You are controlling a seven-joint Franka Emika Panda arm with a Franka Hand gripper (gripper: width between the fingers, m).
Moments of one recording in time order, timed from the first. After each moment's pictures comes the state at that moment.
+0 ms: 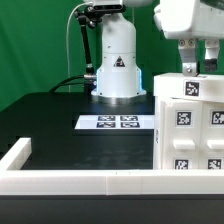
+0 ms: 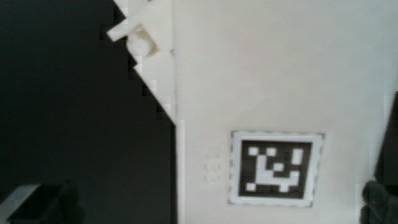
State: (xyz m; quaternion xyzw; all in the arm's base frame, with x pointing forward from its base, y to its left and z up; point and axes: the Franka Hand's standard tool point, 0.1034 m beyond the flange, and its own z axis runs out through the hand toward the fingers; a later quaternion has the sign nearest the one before) arm 0.635 0.087 0.166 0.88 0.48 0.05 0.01
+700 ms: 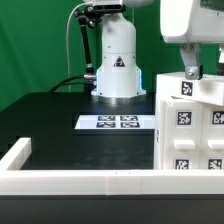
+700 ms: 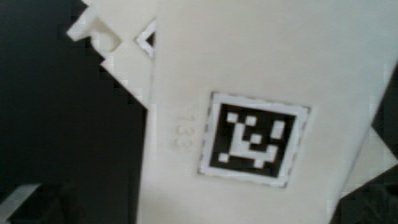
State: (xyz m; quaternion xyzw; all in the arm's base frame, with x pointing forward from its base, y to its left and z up) arm 0.634 0.092 0.166 0.91 0.40 0.05 0.02
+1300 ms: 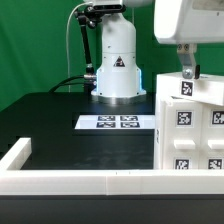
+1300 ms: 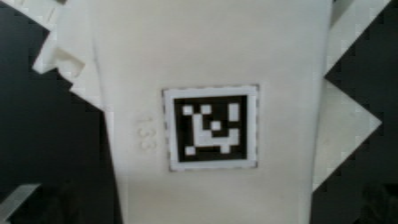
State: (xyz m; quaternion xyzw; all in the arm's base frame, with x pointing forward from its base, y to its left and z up) arm 0.634 0.100 0.168 0.95 0.30 0.02 0.01
